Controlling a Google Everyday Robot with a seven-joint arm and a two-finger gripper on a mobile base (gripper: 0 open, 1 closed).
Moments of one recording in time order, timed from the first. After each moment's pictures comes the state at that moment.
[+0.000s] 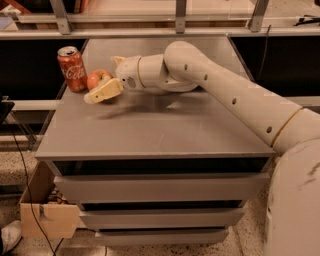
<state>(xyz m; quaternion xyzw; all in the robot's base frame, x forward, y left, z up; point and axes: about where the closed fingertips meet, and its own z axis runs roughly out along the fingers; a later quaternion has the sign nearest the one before) 0.675 0.179 0.878 -0.51 0.60 0.38 0.49</state>
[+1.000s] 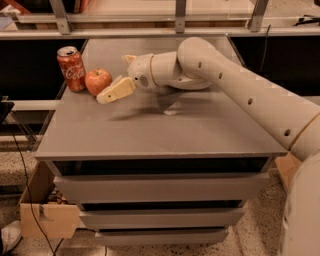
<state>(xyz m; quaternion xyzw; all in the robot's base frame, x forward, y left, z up) 0.671 0.145 0.882 -0.51 0.61 0.36 0.49</state>
